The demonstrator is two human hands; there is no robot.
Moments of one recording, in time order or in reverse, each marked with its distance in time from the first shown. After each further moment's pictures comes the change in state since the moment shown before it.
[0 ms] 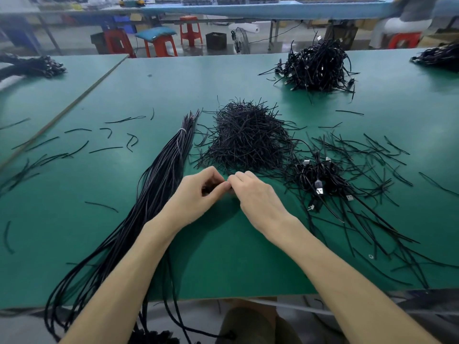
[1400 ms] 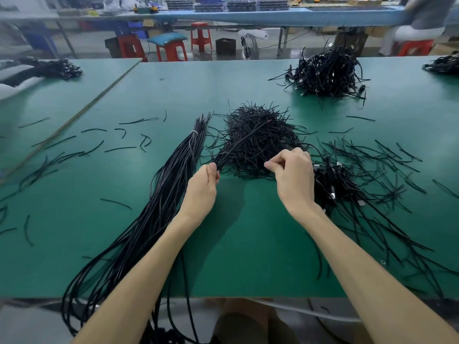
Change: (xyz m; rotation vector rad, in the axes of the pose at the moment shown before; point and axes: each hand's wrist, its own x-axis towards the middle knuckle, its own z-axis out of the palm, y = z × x) left_hand 0.011 -0.007 0.012 -0.148 0.270 -0.319; right_hand 0.021 0.036 -0.018 0.323 0.433 0.501
